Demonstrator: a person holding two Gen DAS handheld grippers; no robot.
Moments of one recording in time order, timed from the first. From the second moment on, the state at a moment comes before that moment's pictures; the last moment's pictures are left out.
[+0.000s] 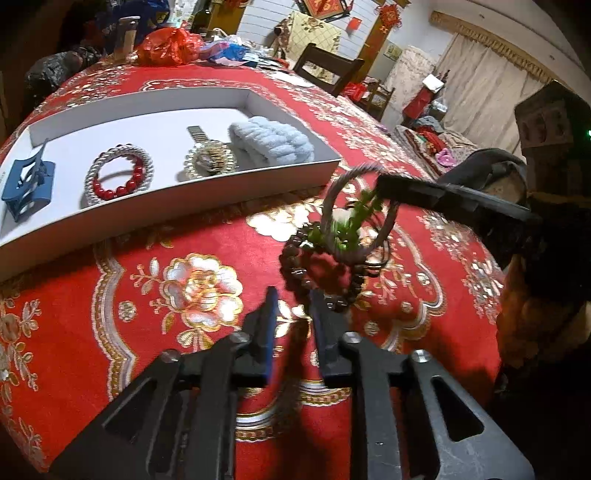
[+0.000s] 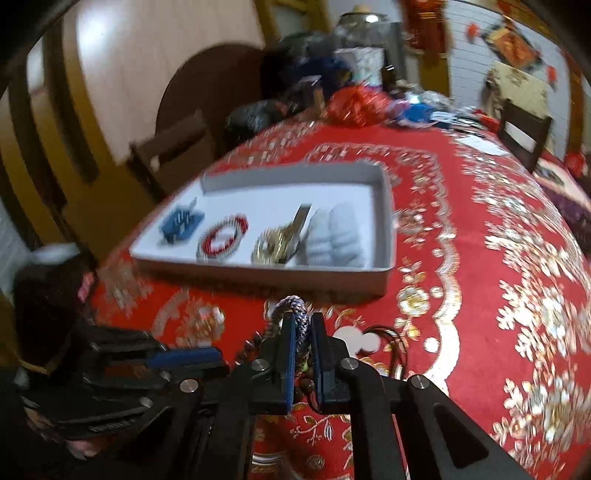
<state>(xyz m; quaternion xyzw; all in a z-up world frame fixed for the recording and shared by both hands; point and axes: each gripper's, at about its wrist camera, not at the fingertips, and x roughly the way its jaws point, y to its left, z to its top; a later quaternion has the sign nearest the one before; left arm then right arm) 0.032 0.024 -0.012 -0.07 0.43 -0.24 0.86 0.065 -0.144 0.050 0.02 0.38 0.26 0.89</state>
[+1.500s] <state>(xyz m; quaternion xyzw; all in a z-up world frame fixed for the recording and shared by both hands) 0.051 0.005 -0.009 -0.02 0.44 -0.17 0.88 0.072 -0.277 0.025 0.26 0.43 0.06 0.86</state>
